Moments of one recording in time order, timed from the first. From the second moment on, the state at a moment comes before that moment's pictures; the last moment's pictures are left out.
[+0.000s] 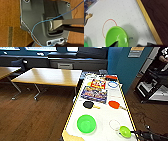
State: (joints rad) left arm 1.48 2.76 -2.39 0.15 -0.25 -0.04; right arm -0.60 2.04 -1.62 -0.13 -0.15 0.82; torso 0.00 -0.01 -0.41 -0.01
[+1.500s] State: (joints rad) left arm 1.48 2.76 -2.39 0.15 -0.26 -0.05; right arm -0.65 2.09 -1.65 -0.12 -0.07 0.89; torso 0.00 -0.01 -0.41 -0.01
